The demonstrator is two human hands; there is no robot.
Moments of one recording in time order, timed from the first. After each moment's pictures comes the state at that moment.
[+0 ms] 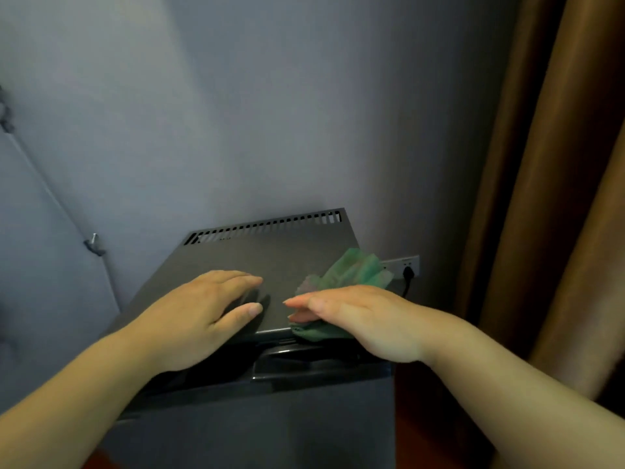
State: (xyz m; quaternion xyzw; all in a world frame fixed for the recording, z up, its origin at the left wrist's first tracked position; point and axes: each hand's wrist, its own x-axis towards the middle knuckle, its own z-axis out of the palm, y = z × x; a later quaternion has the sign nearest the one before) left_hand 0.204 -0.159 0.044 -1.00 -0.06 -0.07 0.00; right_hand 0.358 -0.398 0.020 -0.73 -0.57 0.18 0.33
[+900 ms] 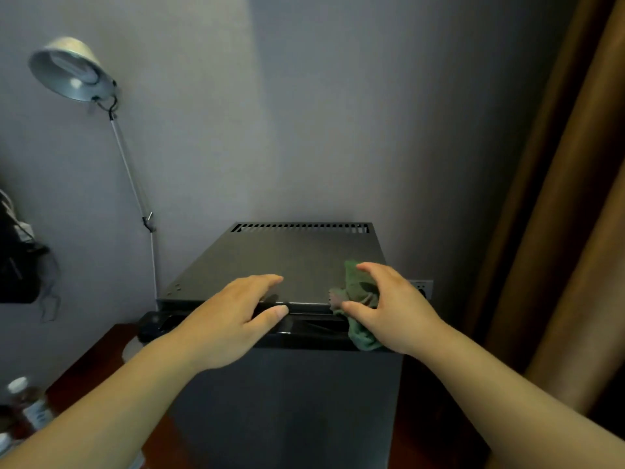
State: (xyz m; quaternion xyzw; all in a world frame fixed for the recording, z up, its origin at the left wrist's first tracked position) left_hand 0.134 -0.207 0.026 -0.97 -0.15 -0.15 -0.14; right_hand 0.329 -0.404 0.009 -0.85 -0.43 -0.03 0.31
